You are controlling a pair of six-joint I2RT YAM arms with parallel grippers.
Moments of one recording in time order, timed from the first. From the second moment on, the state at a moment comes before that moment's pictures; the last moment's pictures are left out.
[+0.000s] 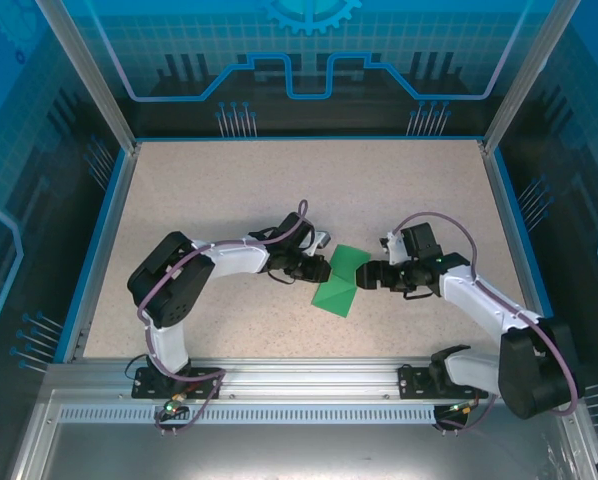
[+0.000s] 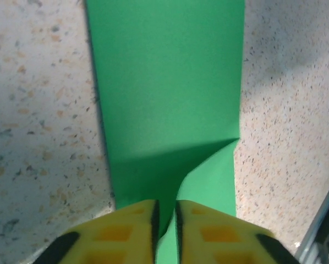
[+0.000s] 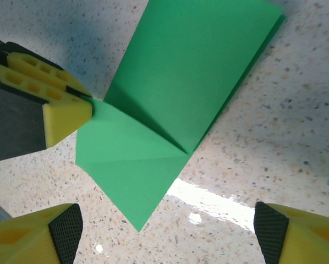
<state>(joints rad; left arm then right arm) -0.67 1.86 1.05 -0.17 0.48 -0.48 0.28 1.20 0.62 -0.51 -0.46 0.33</state>
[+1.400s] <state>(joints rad) -0.61 1.66 0.89 -0.11 0.44 -0.54 0.30 1.56 0.64 -0.12 -0.80 0.53</state>
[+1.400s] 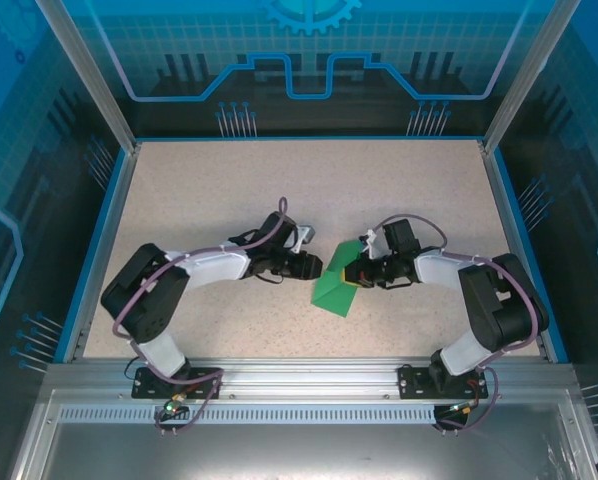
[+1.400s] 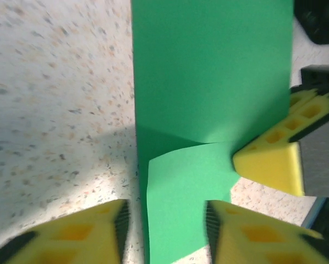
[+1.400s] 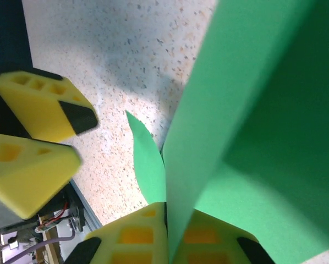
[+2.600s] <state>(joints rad) -0.53 1.05 0.78 0.32 0.78 -0.80 0.38 1.19 1.06 -0.09 -1.21 0.42</state>
